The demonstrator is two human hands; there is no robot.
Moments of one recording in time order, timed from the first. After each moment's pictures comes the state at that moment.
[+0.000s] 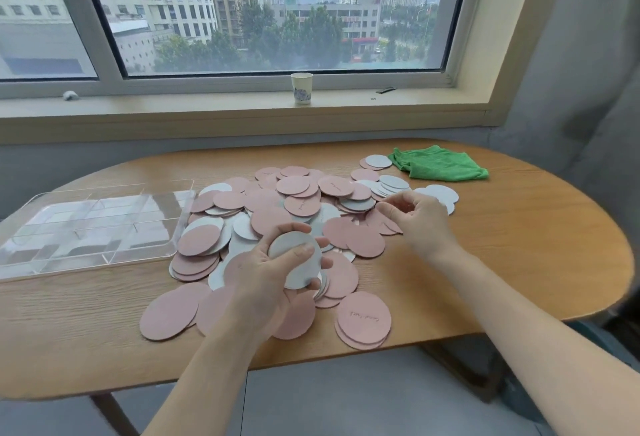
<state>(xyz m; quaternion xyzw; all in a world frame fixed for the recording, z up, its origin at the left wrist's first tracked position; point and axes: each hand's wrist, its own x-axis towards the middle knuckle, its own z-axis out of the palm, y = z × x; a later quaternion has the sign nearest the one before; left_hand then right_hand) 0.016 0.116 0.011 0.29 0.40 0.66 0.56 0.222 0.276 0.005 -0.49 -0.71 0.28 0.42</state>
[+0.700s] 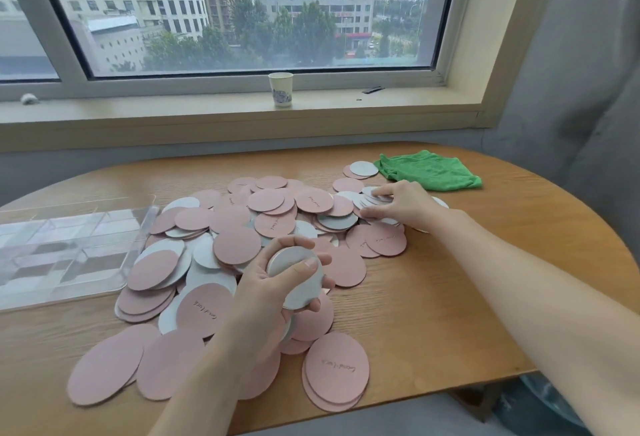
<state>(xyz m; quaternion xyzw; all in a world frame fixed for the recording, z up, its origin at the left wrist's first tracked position) 0.042 0.164 0.007 0.33 0.41 0.63 0.57 0.241 0.404 0.011 -0.52 -0.81 0.21 0.15</state>
